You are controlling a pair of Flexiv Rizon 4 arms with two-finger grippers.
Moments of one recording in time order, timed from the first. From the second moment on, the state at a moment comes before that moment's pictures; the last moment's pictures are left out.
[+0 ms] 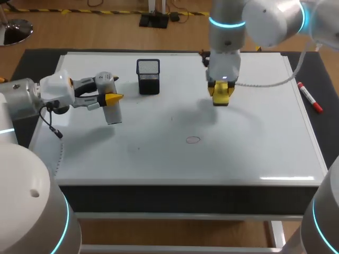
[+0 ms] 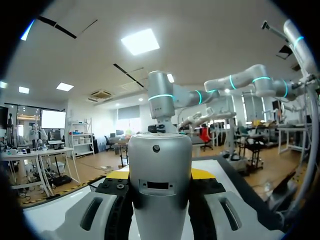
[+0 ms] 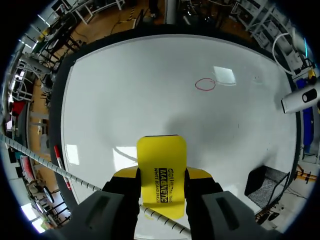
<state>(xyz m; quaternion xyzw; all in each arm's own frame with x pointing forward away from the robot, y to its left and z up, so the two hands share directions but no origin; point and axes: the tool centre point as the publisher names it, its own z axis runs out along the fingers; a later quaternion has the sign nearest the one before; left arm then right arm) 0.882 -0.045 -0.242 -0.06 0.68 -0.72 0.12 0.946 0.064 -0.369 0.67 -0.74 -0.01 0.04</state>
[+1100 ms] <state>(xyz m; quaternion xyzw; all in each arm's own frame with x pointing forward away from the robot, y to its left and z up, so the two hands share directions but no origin) 0.881 -0.044 -0.242 -0.06 0.68 -0.72 0.12 0.822 0.173 -0.411 0.67 -0.74 0.00 0.02</state>
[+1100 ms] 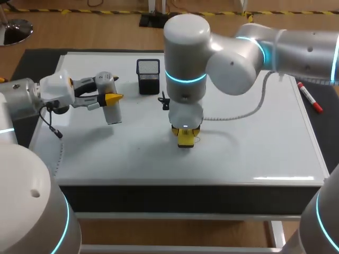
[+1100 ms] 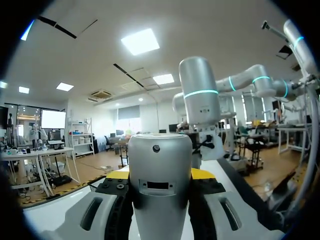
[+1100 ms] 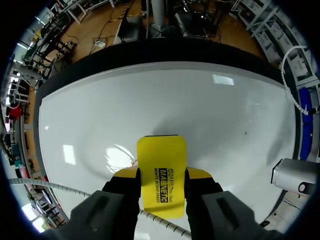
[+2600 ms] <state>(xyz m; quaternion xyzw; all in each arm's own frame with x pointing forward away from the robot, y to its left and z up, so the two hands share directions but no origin) 0.881 -0.044 -0.242 -0.06 0.68 -0.72 0.12 0.844 0.100 -0.431 0.62 -0.78 0.00 0.05</state>
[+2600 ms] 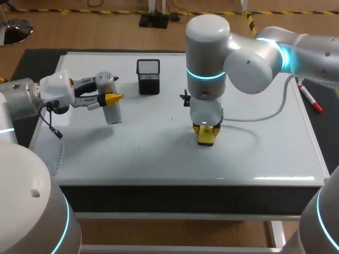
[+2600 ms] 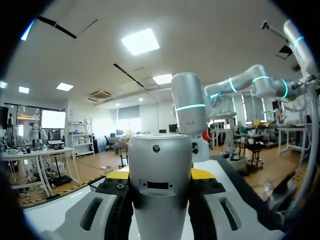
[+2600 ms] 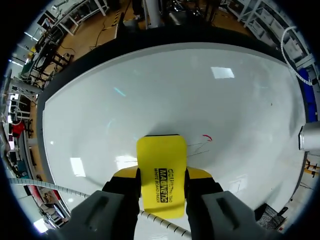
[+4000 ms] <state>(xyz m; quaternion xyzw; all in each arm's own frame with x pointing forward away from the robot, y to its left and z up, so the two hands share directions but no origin) 0.881 -0.045 -0.242 -0.06 0.68 -0.72 0.12 0.800 0.162 -0.431 0.70 -0.71 -0.02 0.04</state>
